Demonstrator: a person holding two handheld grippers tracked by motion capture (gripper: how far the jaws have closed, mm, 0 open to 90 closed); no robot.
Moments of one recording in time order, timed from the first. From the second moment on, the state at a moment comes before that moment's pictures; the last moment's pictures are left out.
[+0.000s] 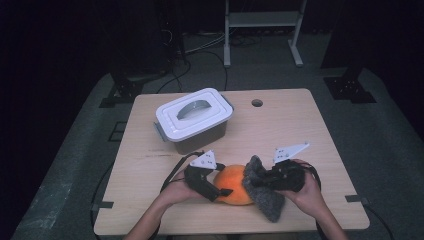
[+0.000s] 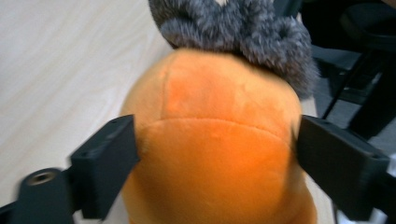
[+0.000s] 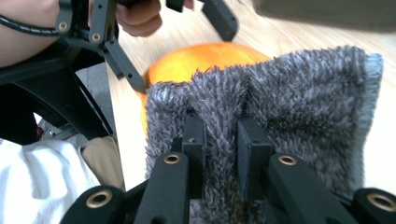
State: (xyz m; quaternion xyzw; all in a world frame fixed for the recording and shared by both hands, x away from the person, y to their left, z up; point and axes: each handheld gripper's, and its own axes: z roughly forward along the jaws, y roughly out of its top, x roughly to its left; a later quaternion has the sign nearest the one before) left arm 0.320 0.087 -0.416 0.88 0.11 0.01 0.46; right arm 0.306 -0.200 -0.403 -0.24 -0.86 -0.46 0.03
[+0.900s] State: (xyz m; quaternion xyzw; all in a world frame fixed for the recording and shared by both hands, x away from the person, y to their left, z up) left arm 0.306 0.075 -0.407 0.88 0.07 0.03 0.48; right arm 0.290 -0.186 -0.369 -0.20 -0.87 -0.46 0.00
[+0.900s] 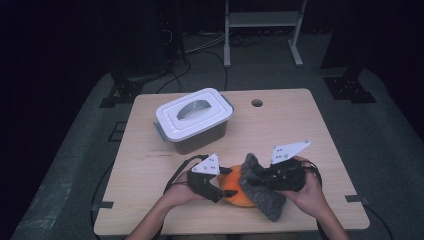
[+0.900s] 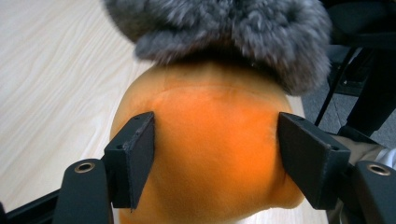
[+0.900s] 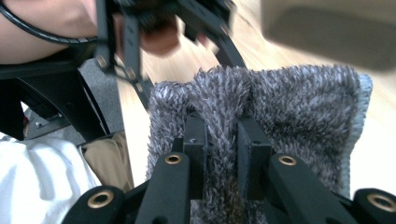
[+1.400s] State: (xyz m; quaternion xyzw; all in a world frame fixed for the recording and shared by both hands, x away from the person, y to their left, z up) left arm 0.313 0.077 -0.412 0.88 0.10 0.00 0.46; right arm 0.297 -0.192 -0.384 -0.22 -0.88 -0.43 0.00
